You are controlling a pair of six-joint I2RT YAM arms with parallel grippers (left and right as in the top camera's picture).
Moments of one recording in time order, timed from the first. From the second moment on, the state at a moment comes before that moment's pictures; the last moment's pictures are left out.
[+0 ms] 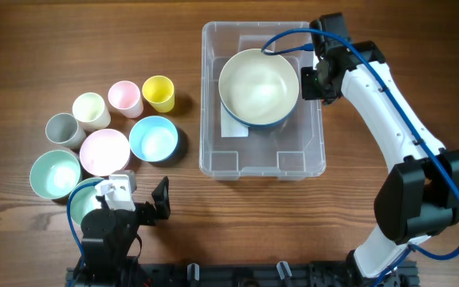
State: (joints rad) left arm -0.06 0.02 0.16 -0.60 0.15 -0.22; right arm 0.23 1.86 1.56 -0.96 0.15 0.13
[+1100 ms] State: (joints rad) left arm -0.06 0.02 0.16 -0.60 0.15 -0.22; right arm -0.35 1.36 1.63 -0.95 0.07 0.50
